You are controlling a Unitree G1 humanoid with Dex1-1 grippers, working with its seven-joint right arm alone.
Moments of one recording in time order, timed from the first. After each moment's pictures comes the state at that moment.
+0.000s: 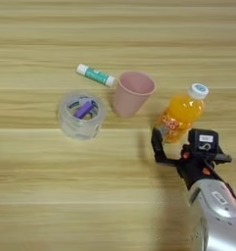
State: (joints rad) arm 0.20 -0.34 -0.45 -0.14 0.22 0.23 0.28
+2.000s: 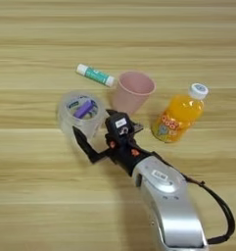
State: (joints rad) arm 0.14 -0.38 -0.10 -0.32 0.14 0.29 0.51
